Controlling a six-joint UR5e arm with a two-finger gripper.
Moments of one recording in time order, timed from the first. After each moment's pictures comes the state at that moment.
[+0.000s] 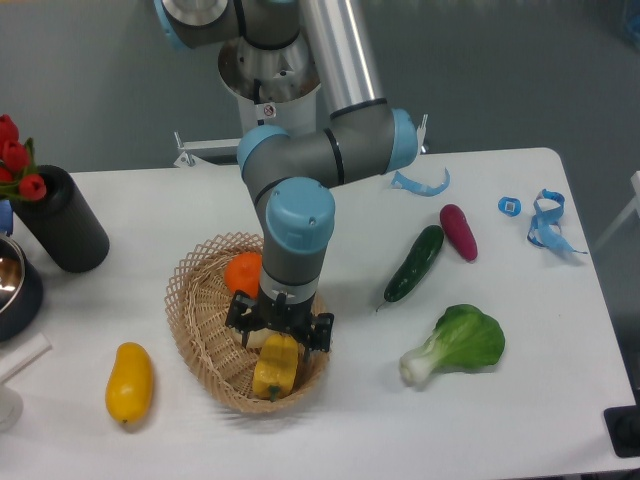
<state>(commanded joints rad) 2.31 -2.05 -1.69 -0.81 1.36 0.53</state>
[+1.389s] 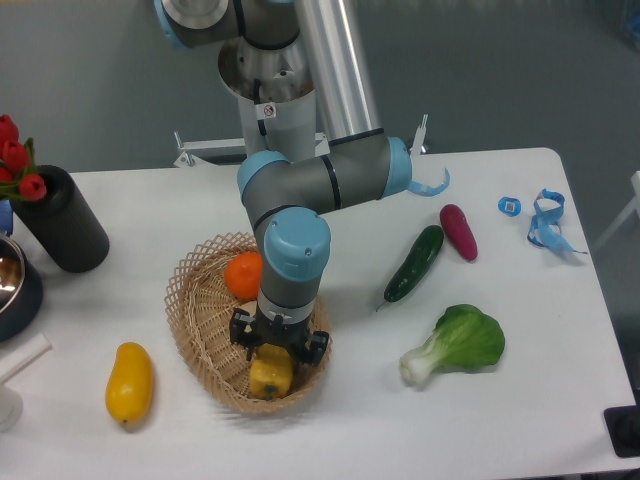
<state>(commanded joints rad) 2.31 -2.07 -1.69 -0.81 1.37 0.54</state>
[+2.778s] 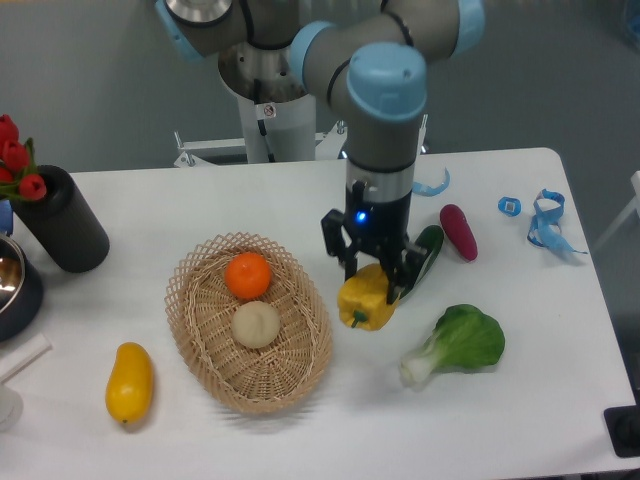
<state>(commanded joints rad) 2.54 -1.74 -1.67 -0.98 1.40 1.10</state>
